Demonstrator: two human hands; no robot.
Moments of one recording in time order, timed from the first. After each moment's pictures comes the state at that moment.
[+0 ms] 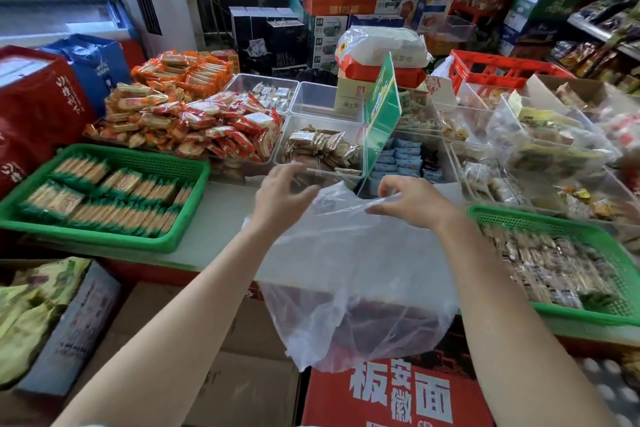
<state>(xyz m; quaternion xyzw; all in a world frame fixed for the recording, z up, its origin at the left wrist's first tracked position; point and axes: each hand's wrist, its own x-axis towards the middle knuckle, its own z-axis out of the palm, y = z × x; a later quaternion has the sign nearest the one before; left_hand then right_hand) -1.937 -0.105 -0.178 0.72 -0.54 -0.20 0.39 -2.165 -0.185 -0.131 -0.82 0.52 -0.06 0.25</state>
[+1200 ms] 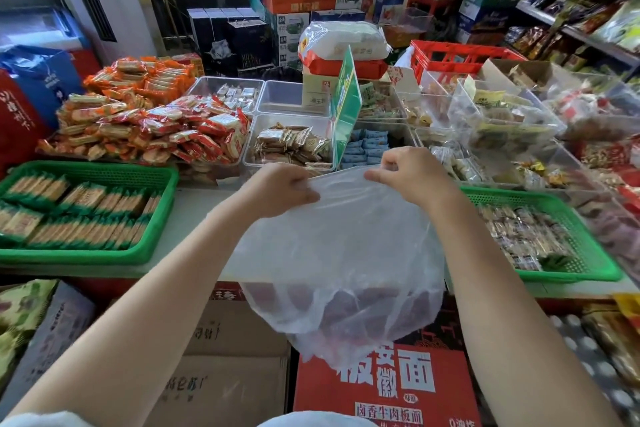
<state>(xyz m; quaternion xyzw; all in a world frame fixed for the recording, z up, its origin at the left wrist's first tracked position) -1.962 -0.118 -0.145 0.64 -0.70 -0.21 0.23 -2.206 -0.163 -0.092 -0.81 0.55 -0.15 0.16</state>
